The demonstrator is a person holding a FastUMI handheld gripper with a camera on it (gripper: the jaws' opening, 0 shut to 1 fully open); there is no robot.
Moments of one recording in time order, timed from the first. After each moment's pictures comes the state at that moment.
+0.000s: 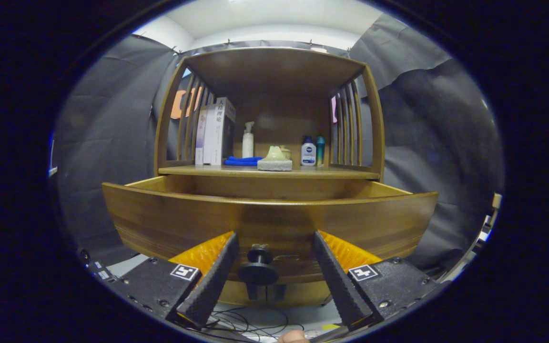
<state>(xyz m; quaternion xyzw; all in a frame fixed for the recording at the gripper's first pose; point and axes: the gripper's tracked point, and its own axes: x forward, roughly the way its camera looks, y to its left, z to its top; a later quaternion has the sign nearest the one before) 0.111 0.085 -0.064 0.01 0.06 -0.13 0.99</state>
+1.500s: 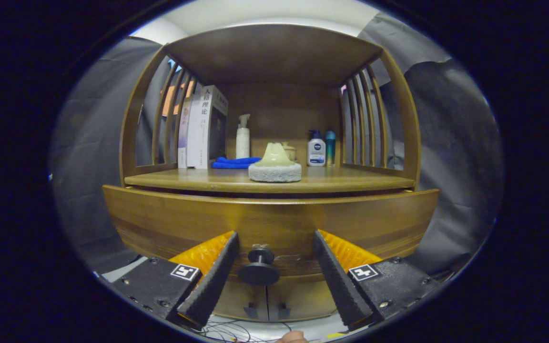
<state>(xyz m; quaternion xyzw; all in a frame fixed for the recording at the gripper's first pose) 0.232 0.060 -0.052 0.02 0.07 -0.12 0.99</state>
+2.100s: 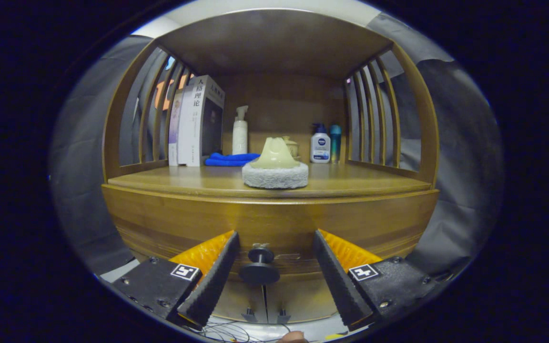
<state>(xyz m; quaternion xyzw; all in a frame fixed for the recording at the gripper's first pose) 0.266 0.052 -0.052 0.01 0.09 -0.12 0.99</state>
